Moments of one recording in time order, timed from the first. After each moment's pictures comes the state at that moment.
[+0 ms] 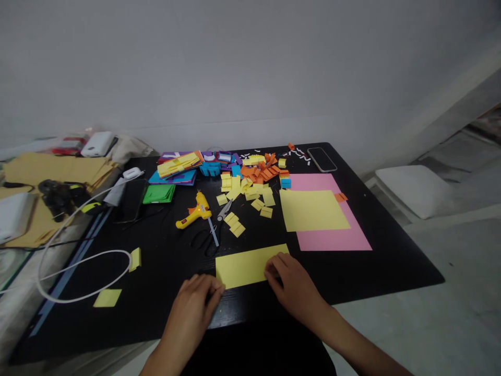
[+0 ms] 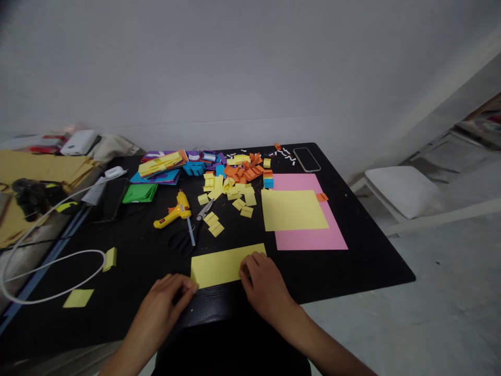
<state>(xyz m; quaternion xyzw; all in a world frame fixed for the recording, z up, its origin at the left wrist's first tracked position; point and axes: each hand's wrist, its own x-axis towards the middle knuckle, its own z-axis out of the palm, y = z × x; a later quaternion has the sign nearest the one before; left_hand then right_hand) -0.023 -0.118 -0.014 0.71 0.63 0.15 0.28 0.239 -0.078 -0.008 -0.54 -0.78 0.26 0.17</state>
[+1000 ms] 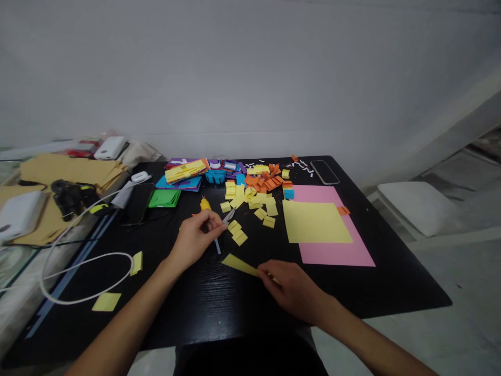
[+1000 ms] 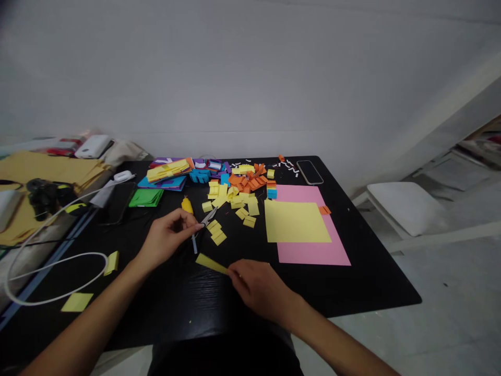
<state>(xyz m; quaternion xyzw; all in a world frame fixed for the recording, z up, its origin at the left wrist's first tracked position) -0.031 0.020 0.028 0.66 0.54 0.42 0.31 0.240 -0.047 0.019 -0.38 -0.84 0.31 0.23</state>
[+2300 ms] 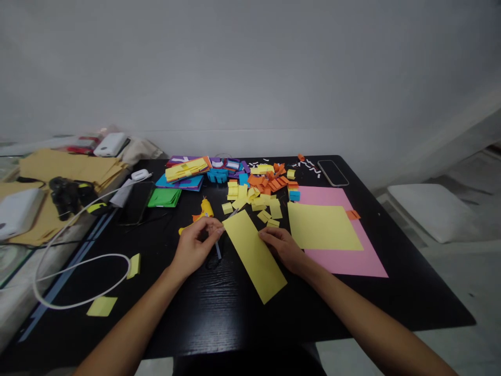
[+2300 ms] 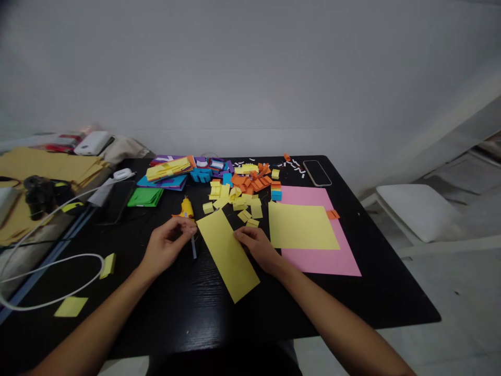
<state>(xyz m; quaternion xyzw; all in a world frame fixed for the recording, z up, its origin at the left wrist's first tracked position) -0.033 0.015 0.004 0.63 0.52 0.48 0.31 0.220 0.036 -0.016 -0.44 -0.46 0.70 0.33</state>
